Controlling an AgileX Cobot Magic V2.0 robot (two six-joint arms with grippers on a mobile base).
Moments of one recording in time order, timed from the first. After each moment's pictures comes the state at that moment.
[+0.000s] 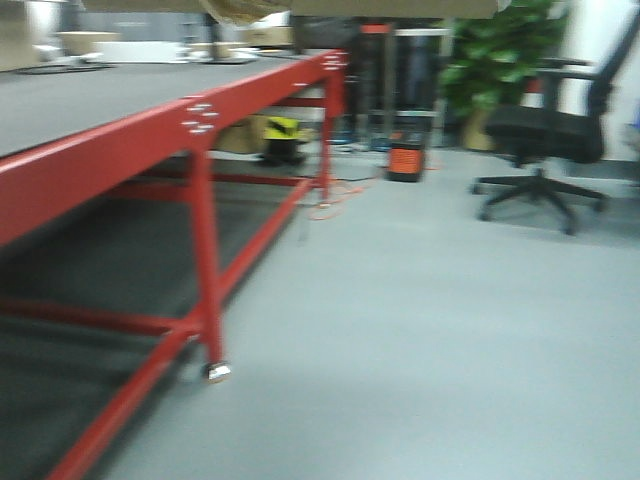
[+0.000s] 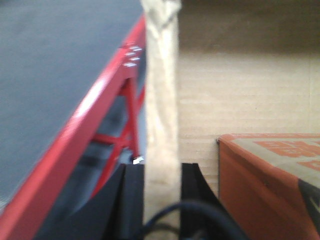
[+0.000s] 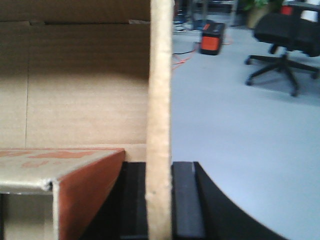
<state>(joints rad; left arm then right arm) -0.56 1.56 -2.02 0.68 1.12 -0.63 0.47 1.46 -1.79 -0.57 0.86 0.64</state>
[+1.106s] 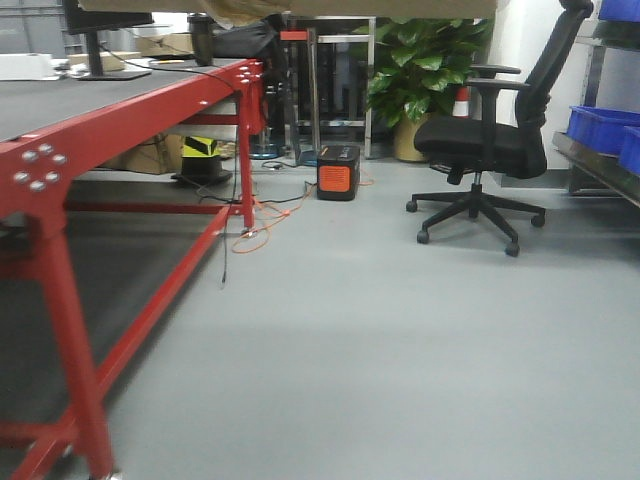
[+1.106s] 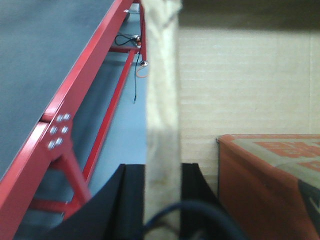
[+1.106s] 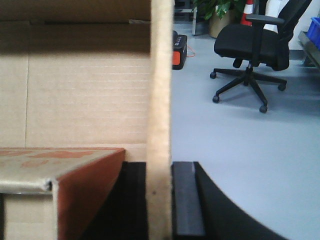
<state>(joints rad) -0.56 1.56 -2.02 0.68 1.12 -0.63 0.47 1.46 -1.79 -0.57 0.87 0.64</state>
